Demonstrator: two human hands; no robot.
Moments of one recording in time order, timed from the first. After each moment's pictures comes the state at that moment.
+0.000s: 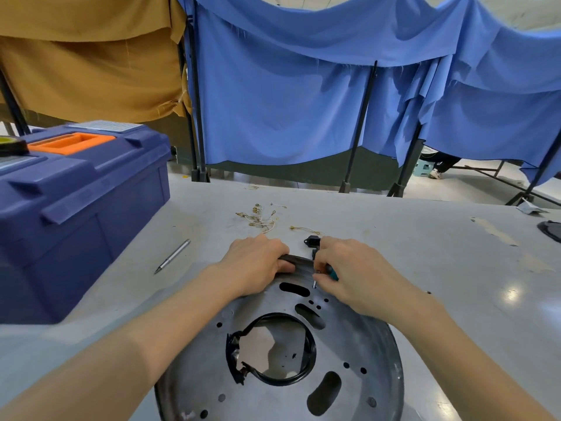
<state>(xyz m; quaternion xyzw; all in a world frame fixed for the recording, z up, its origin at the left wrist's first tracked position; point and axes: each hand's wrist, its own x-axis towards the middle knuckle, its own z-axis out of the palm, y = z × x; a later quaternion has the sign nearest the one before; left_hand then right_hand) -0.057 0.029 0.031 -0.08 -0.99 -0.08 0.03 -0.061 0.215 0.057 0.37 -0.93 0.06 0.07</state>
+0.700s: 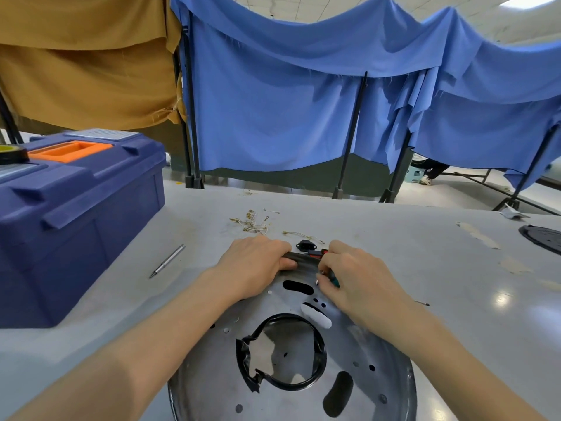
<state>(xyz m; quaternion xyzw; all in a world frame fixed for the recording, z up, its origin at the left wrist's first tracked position) -0.047 0.042 0.042 -0.11 -0.99 -0.05 0.09 -0.040 0.229 0.059 0.30 -0.95 0.05 0.10</state>
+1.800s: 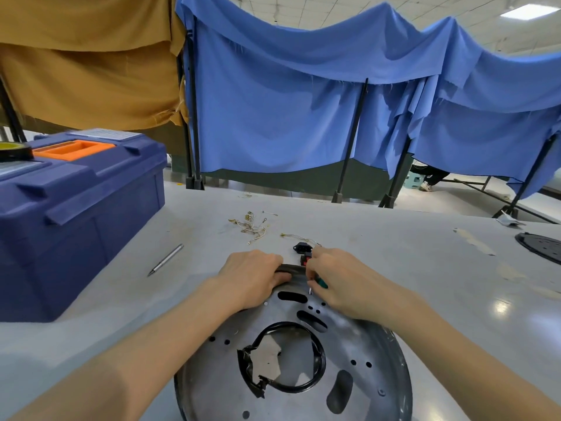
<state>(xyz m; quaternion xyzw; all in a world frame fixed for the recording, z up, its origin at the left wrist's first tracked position) -0.046 0.048 0.023 -0.08 -0.99 -0.04 0.07 -0.058 0.225 0.065 0.39 -0.92 0.00 0.03</state>
